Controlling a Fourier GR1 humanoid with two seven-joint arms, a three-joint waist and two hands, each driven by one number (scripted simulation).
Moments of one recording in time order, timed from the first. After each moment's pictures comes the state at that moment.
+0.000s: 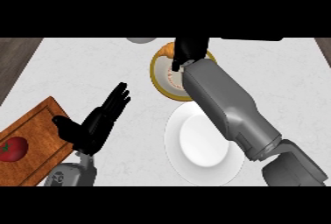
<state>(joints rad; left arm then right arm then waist) -0.13 0.04 -0.12 -1.56 0.16 -0.12 0.16 -1.26 -0.03 0.43 -0.45 0.91 -0.36 0.75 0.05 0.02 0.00</state>
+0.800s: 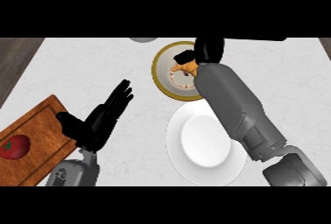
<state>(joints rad) -0.16 0.03 -0.13 -1.55 0.16 -0.11 0.17 -1.19 -0.03 0.11 -0.39 0.65 -0.70 0.41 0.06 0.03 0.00</state>
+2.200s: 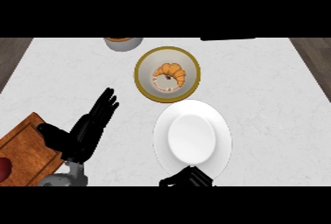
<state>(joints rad) -0.05 0.05 -0.08 -1.61 0.17 -0.09 0.17 0.16 -0.09 0.92 -1.70 0.49 -1.05 -0.18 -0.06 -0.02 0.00</state>
